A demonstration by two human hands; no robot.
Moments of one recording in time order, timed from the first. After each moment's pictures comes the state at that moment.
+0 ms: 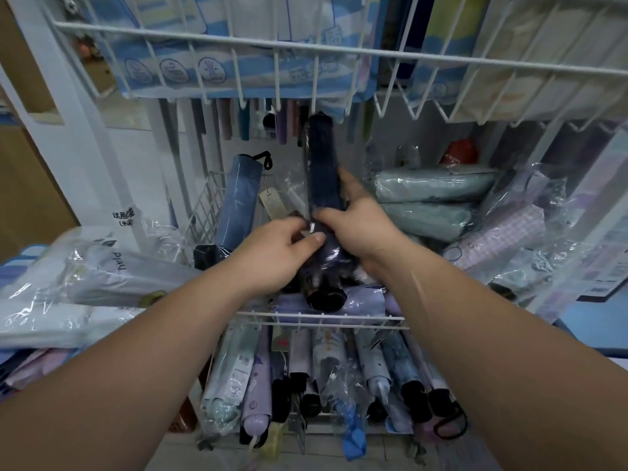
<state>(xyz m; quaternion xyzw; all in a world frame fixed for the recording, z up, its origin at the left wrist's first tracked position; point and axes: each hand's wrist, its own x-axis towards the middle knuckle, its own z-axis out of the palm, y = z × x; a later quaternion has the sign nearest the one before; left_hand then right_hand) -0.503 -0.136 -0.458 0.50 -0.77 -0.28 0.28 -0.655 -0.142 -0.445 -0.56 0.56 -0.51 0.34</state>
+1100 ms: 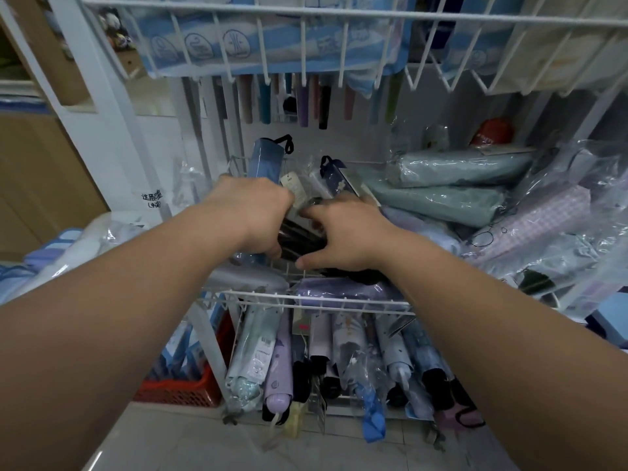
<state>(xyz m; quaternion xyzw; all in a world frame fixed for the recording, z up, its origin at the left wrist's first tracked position) -0.467 -0.154 -0.413 0.54 -0.83 0.13 -0.10 -0.633 -0.139 -0.451 -0.83 0.56 -0.06 0.00</state>
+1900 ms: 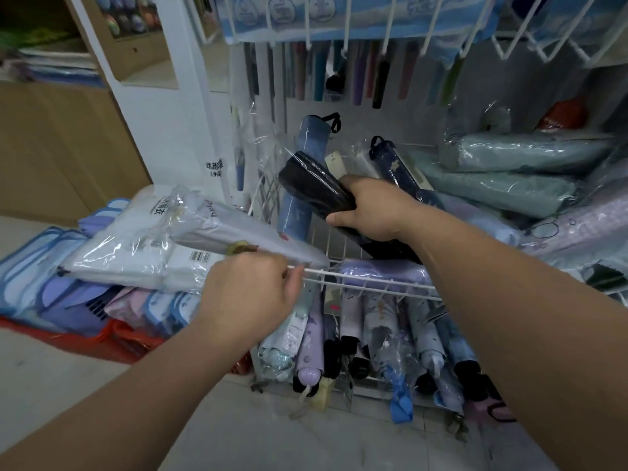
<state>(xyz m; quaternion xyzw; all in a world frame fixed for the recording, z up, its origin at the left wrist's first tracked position) -0.401 -0.067 -0.525 0.55 -0.79 0.12 0.24 -0.606 -0.166 -0.461 -0.79 0.59 -0.11 0.13</state>
